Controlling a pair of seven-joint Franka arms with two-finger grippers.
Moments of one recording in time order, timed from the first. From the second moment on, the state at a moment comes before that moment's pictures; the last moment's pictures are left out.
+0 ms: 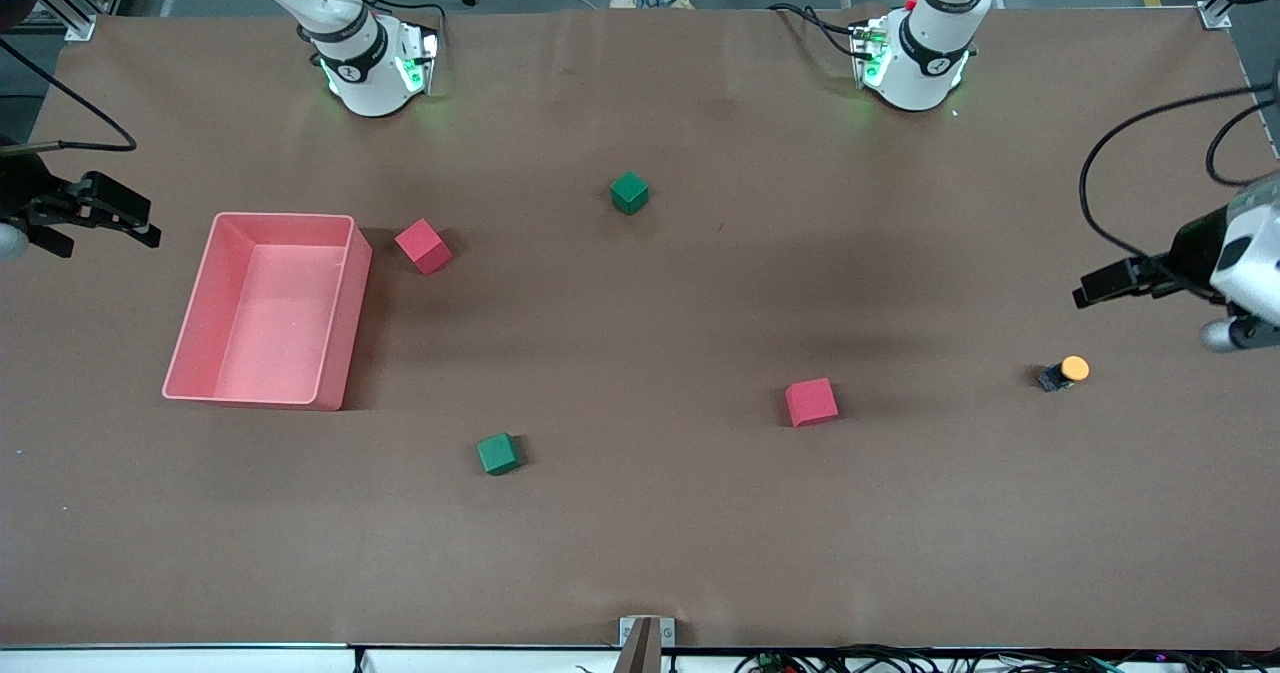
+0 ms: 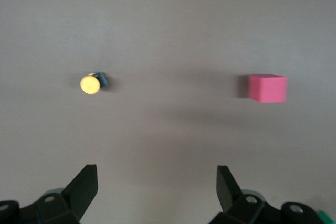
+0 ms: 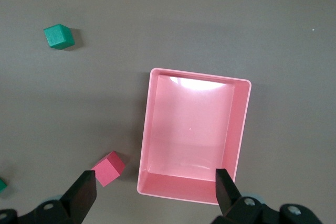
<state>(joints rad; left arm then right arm) 0.17 0.14 -0.16 -1.55 -0.08 1.66 -0.12 0.05 -0.01 -0.12 -1.62 0.04 1.64 -0.16</state>
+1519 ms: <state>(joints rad) 0.00 -0.08 -0.03 -1.61 -0.06 1.55 -0.06 0.05 -0.05 -0.17 -1.61 0.03 1.59 -0.21</state>
